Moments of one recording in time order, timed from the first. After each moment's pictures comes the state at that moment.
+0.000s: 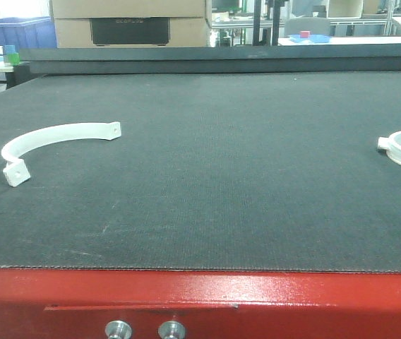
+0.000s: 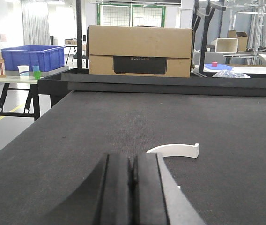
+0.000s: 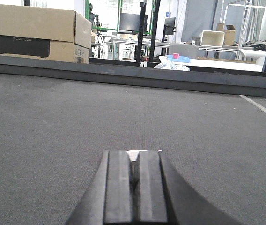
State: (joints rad) left arm -0.02 0.00 0.00 0.01 -0.03 0.00; right arm -0.09 0.00 -0.03 0.08 0.06 -0.10
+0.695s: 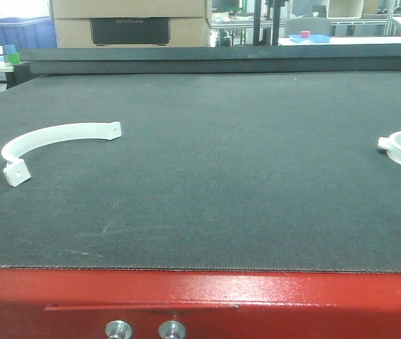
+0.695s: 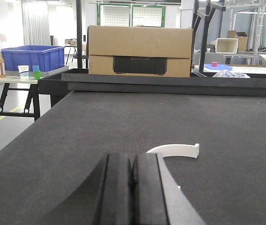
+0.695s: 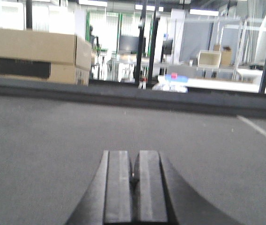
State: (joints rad) left arm -0.02 0.00 0.00 0.01 -0.03 0.00; right arm -0.09 0.00 -0.03 0.08 -0.04 -0.10
